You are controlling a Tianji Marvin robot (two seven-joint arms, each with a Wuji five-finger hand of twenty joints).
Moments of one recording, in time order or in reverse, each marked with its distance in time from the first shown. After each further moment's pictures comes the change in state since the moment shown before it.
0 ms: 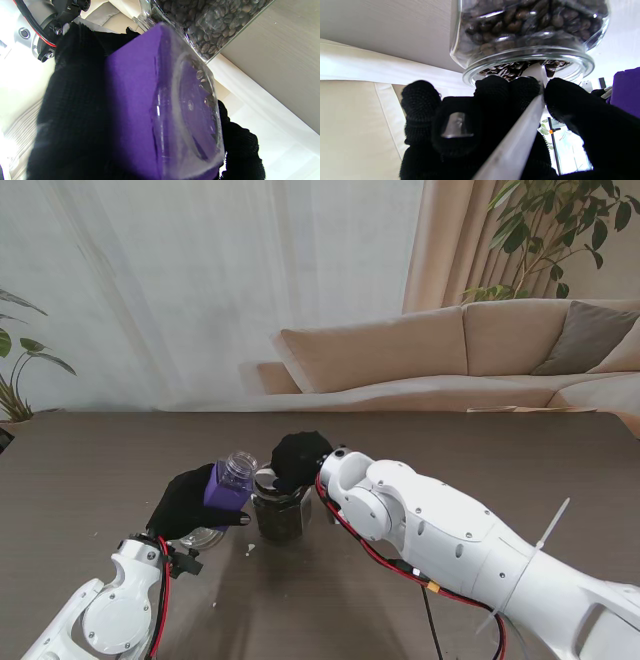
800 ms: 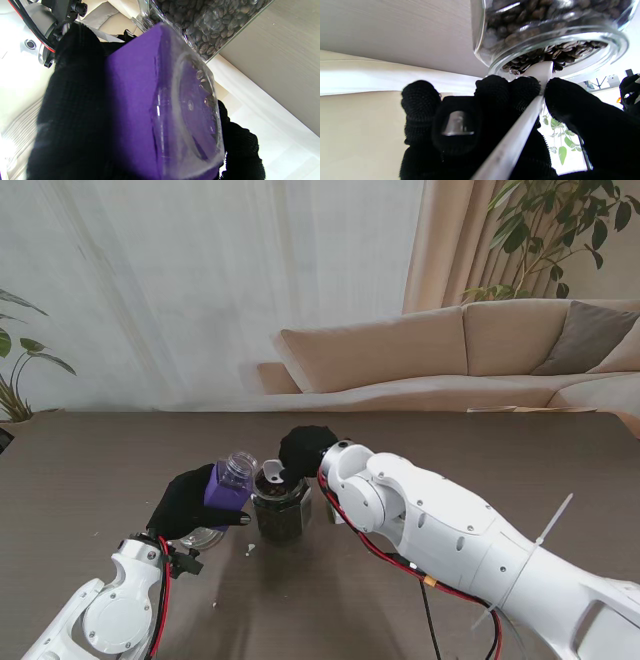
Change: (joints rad) left arm -0.001 0.000 0.002 0.000 -0.002 0.009 -0.001; right arm 0.009 -0.005 0.018 -0.018 0.059 0.138 0.064; left_hand 0.000 0.000 0.000 0.000 0.000 0.000 0.000 0.000 0.000 0.000 0.000 0.000 0.000 0.000 0.000 0.000 0.000 0.000 0.000 0.000; right_hand 0.000 -0.001 0.000 0.000 0.000 -0.002 0.000 0.000 -0.010 0.000 0.002 0.000 -0.006 -0.001 -0.006 -0.001 0.000 0.000 0.000 0.000
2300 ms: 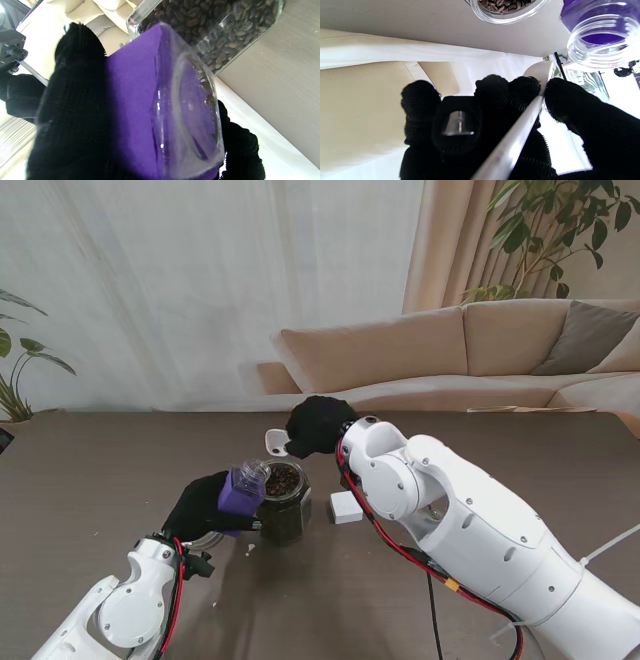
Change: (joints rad) left arm -0.053 0.003 0.068 0.066 -0.031 0.035 -0.025; right arm -0.133 0.078 0.249 -0.292 0.001 0.023 0.117; left_hand 0.000 0.000 0.000 0.000 0.000 0.000 0.000 0.000 0.000 0.000 0.000 0.000 0.000 0.000 0.000 0.000 0.000 0.000 0.000 0.000; right_hand 0.000 0.000 0.000 0.000 0.000 0.000 0.000 0.000 0.000 0.000 0.000 0.000 0.000 0.000 0.000 0.000 0.000 0.000 0.000 0.000
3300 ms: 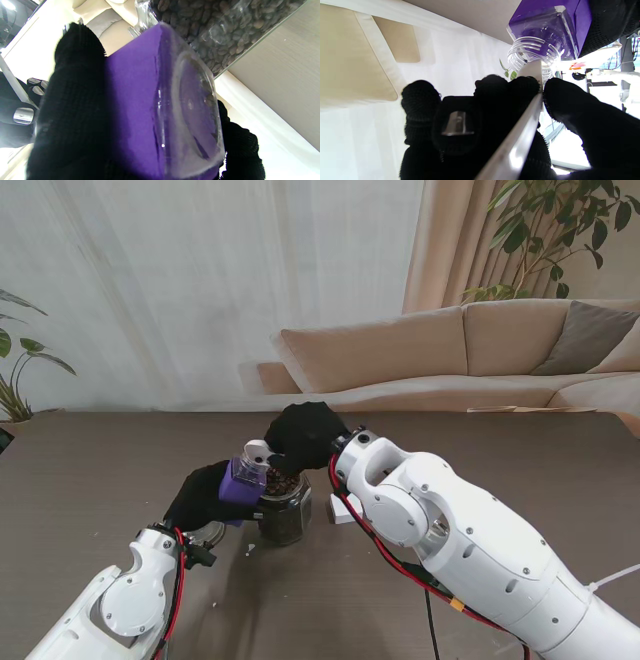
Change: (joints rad) left arm -0.042 -0.003 0.008 0.023 -0.020 -0.035 0.003; right arm -0.085 0.014 0.029 -0.079 -0.183 -0.230 -0.121; left_hand 0.000 0.000 0.000 0.000 0.000 0.000 0.000 0.000 0.000 0.000 0.000 0.000 0.000 0.000 0.000 0.000 0.000 0.000 0.000 0.000; right_hand 0.010 0.000 0.000 0.000 0.000 0.008 0.000 -0.001 0.000 0.001 0.000 0.000 0.000 0.000 0.000 0.000 0.000 0.000 0.000 0.000
